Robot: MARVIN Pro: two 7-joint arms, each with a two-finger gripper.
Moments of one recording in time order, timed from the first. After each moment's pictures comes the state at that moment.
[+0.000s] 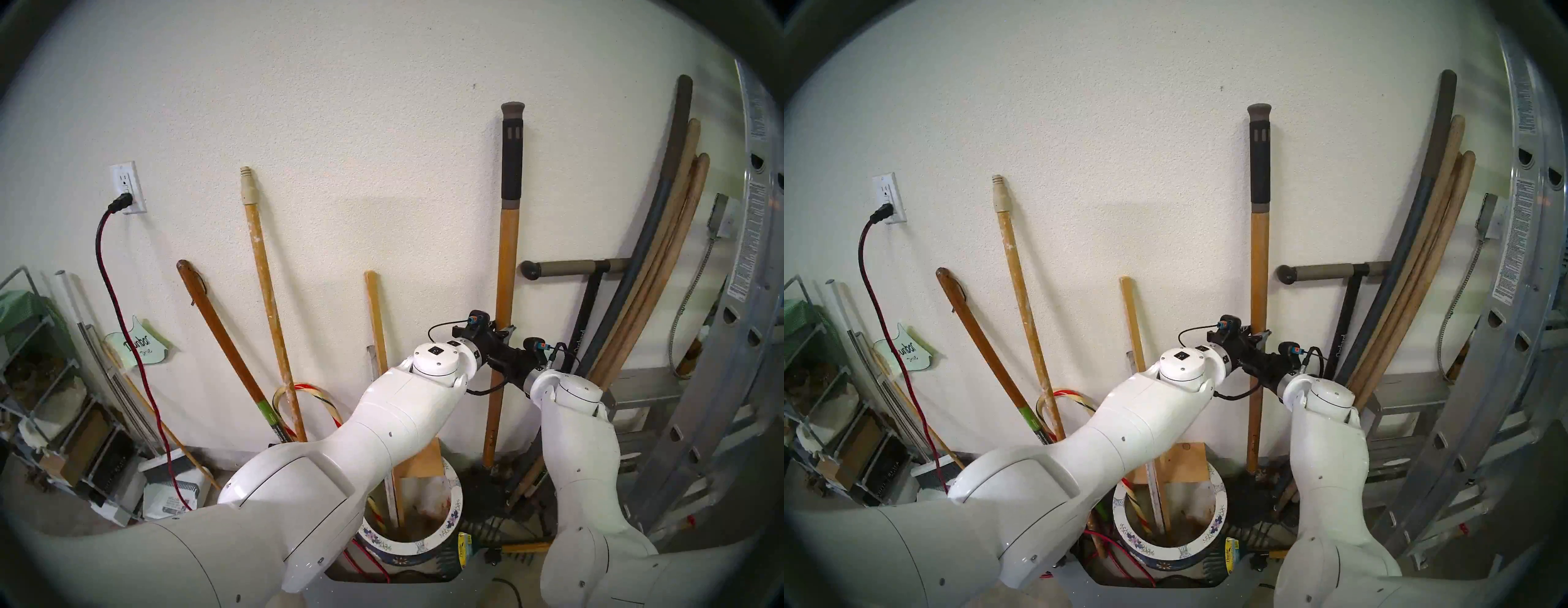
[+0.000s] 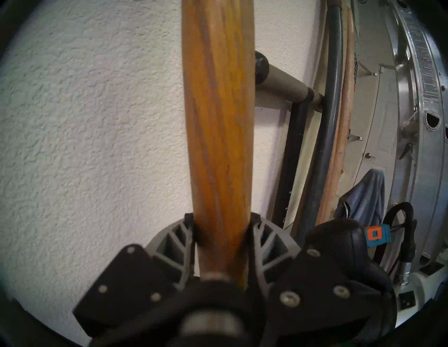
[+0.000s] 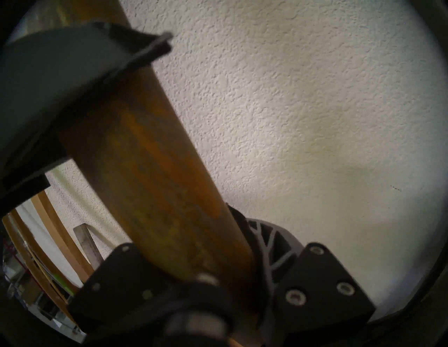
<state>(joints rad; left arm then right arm) 0.86 -1.82 -0.92 -0.67 -0.38 -0.06 -0.18 -1.16 -1.55 1.98 -1.04 -0.04 0.28 0.65</state>
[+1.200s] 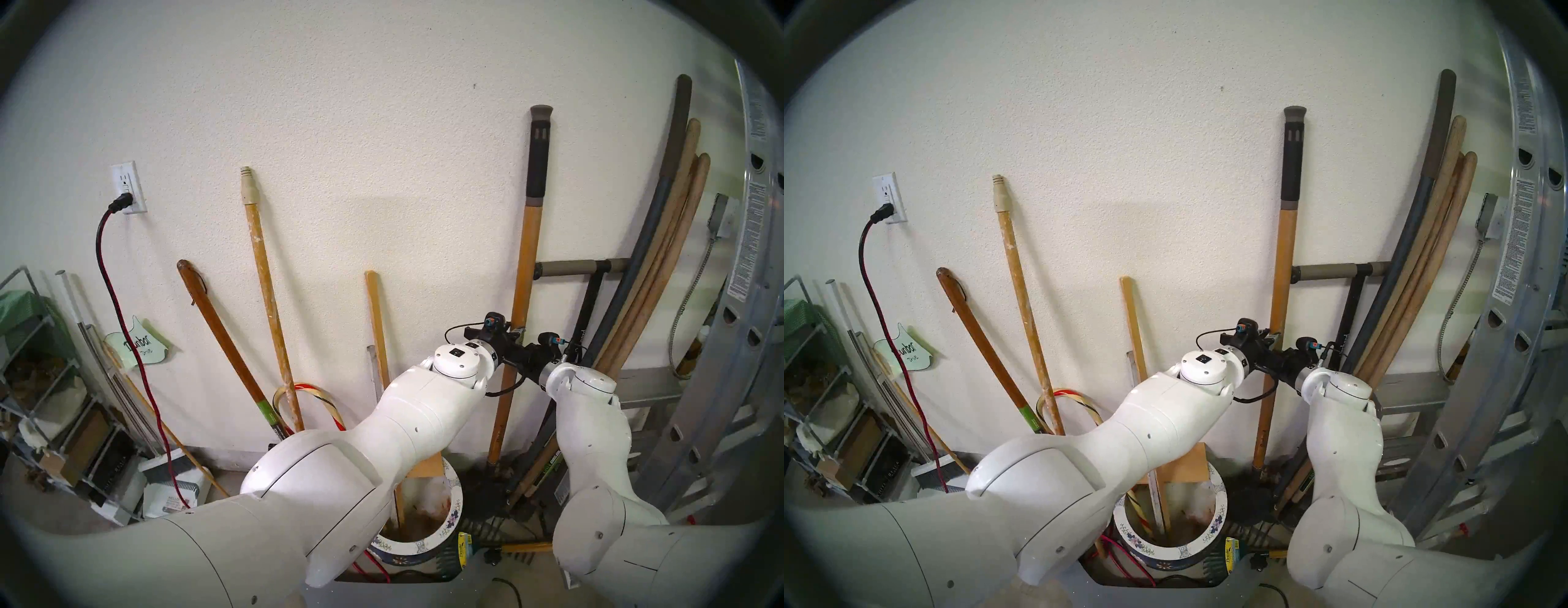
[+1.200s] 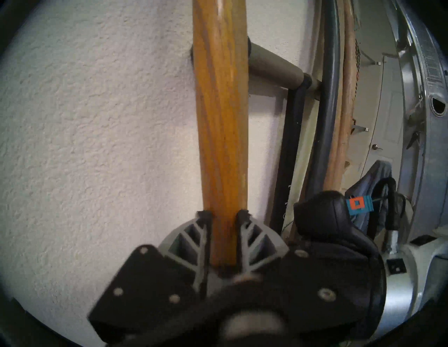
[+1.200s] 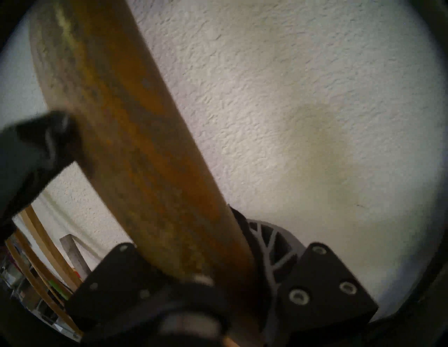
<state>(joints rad) 0.82 -1.92 -0.91 -0.51 -0.33 -0.10 -0.13 -1.03 -1.49 2.14 -0.88 -0.14 0.24 0.74</state>
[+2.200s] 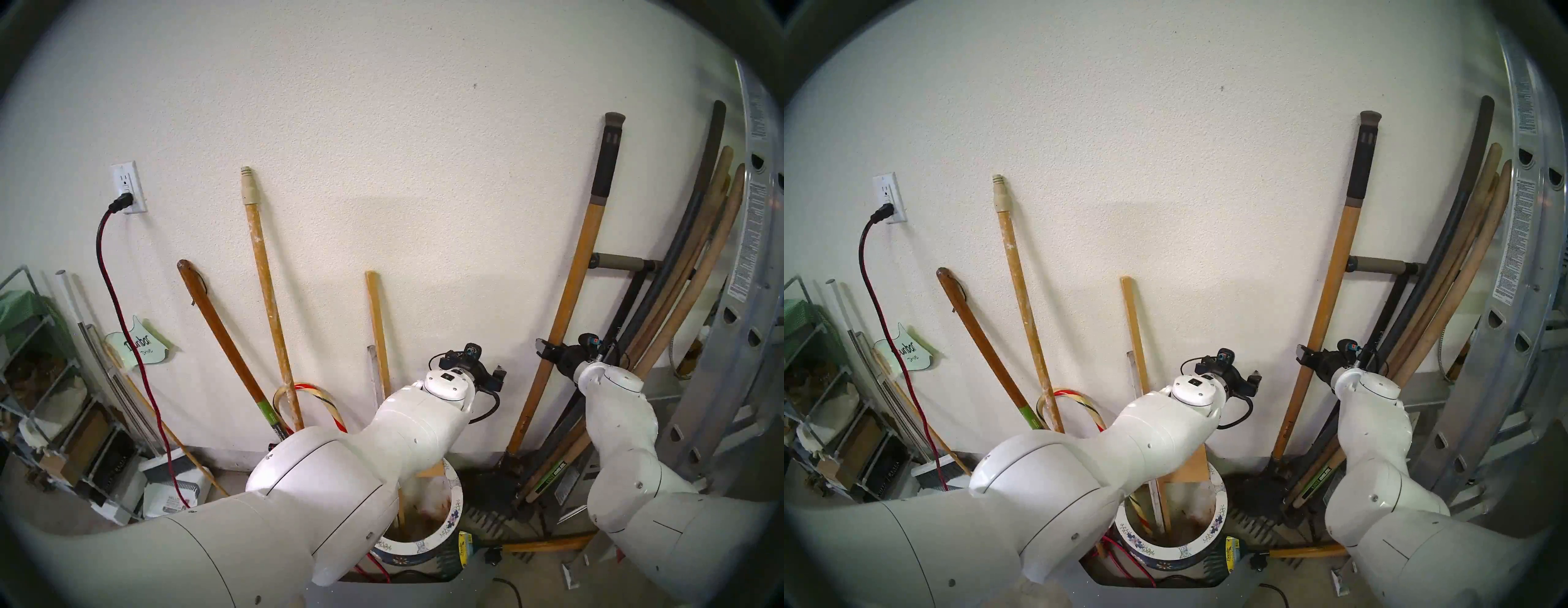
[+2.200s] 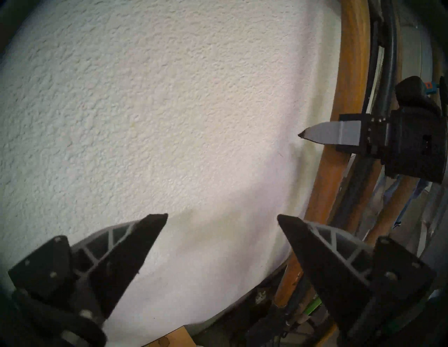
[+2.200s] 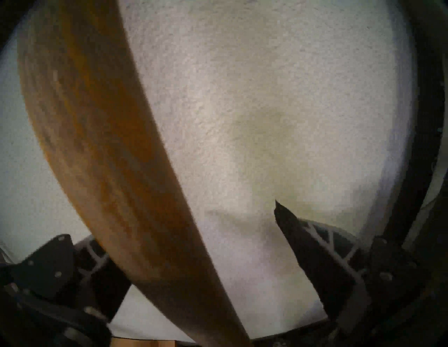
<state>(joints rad) 0.79 -1.94 -0.94 -0.29 -0.29 -0.09 0.00 -0.91 -1.35 2.24 -0.61 -0.23 0.08 0.55</state>
